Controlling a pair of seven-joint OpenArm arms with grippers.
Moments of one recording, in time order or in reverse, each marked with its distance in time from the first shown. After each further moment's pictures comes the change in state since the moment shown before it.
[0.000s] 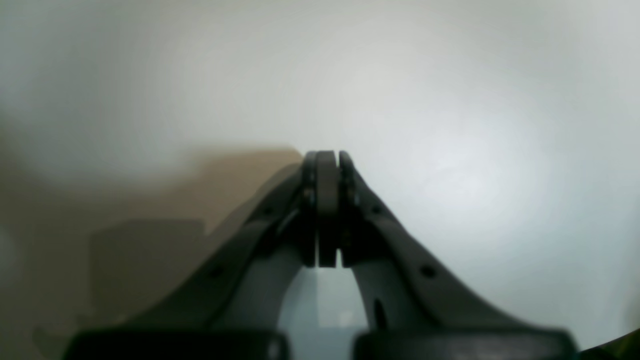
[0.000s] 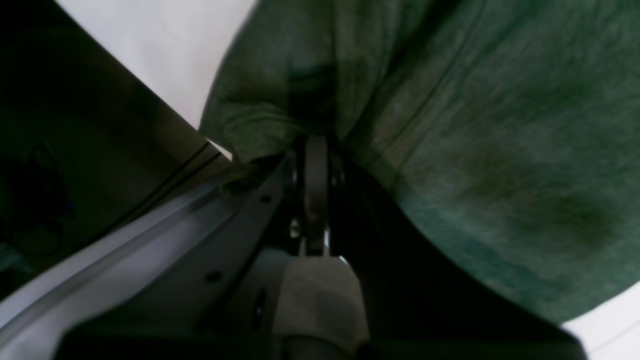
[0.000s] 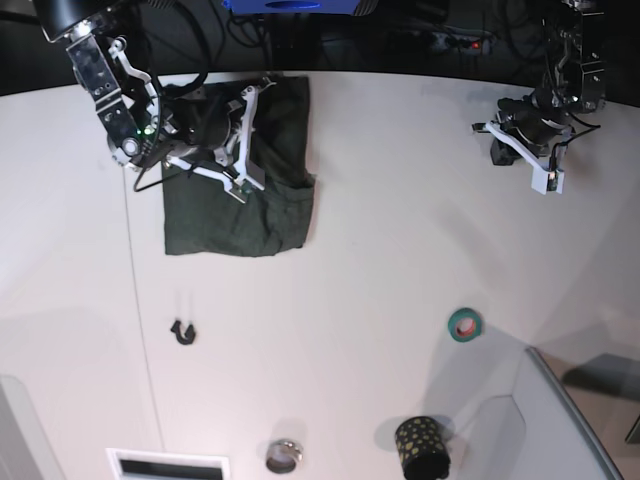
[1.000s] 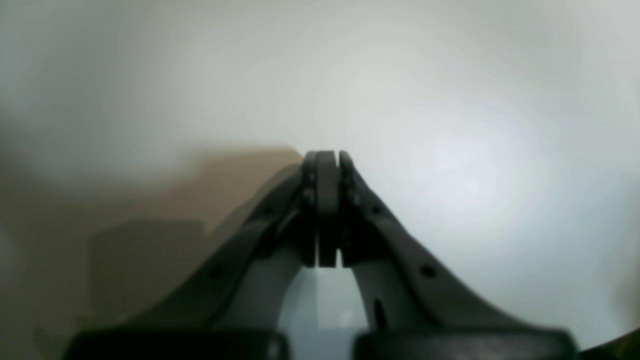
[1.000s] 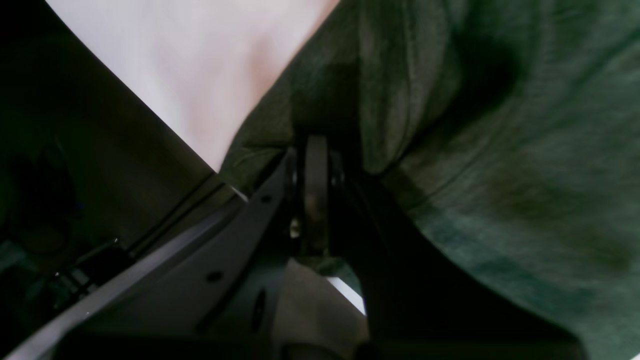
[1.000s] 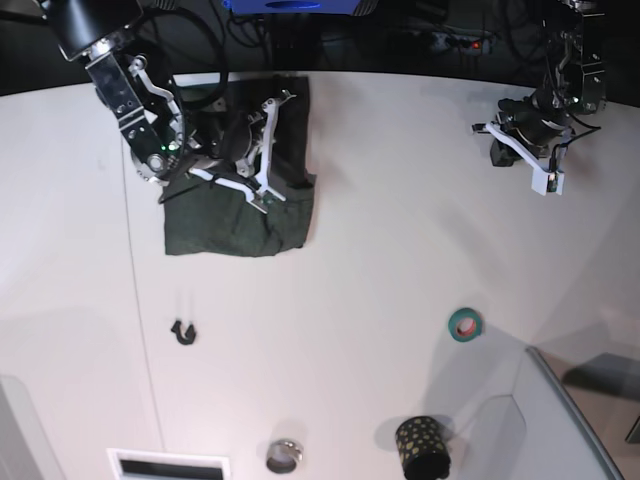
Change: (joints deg) left arm -0.2 -0.2 0.0 -0.1 0.0 0.0 0.0; right arm 4.9 -3.1 -4.0 -7.3 -0.1 -0.5 1.9
